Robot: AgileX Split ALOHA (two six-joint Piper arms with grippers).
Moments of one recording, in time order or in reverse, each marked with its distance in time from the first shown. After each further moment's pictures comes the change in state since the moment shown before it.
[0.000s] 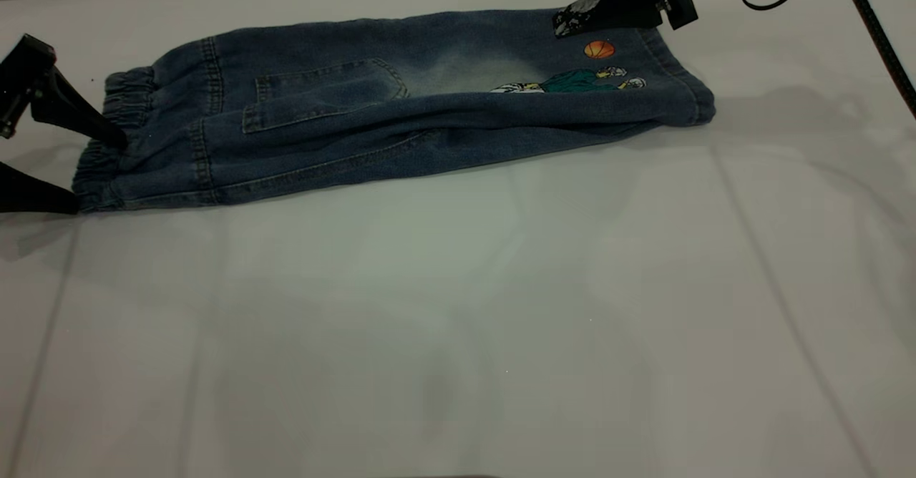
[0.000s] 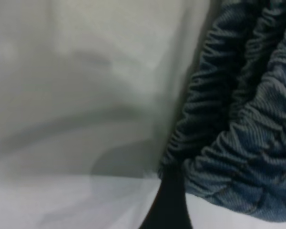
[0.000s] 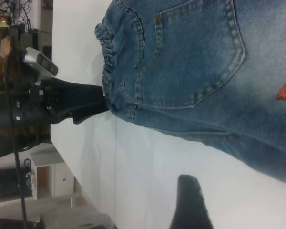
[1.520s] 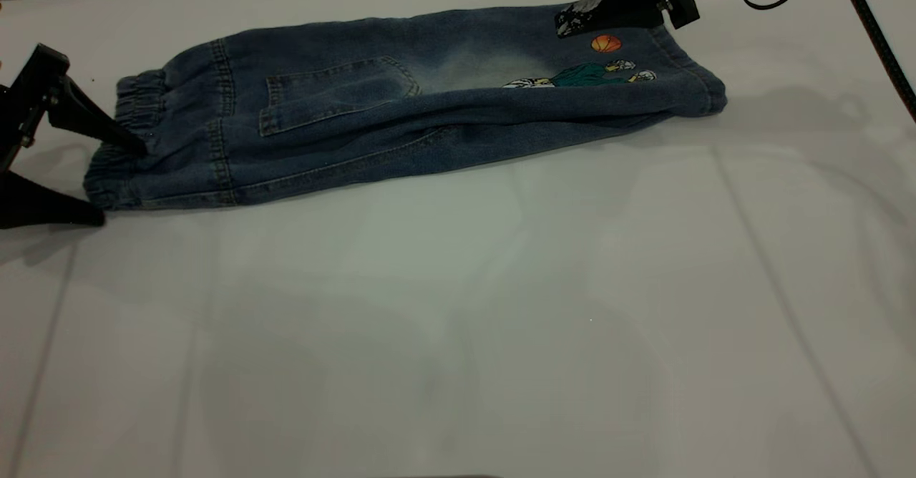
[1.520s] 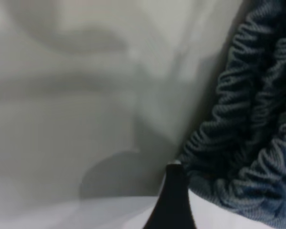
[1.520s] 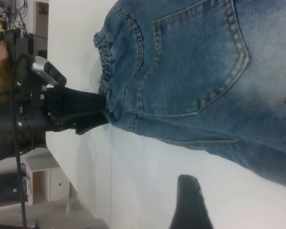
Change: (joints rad) left arm 0.001 0.055 -0.009 -0.061 0.040 -0.019; right arm 0.000 0.000 0.000 0.000 -0.019 -0.001
